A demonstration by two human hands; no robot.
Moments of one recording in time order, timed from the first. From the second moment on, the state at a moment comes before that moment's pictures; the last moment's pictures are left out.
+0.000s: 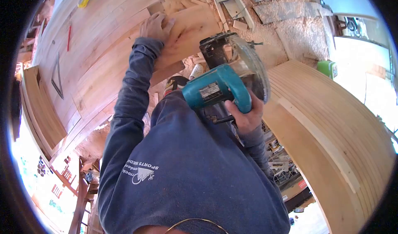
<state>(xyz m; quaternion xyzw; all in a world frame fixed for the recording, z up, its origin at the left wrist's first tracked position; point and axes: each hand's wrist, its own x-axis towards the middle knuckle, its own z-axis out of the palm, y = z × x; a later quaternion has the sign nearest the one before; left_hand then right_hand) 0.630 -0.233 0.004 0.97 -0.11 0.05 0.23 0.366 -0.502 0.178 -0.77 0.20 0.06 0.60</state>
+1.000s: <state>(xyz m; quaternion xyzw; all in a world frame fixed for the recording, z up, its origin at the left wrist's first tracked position) 0.719 -0.147 -0.026 0.80 -0.26 -0.29 0.45 0.374 -0.448 0.151 -0.72 0.25 0.03 0.64</state>
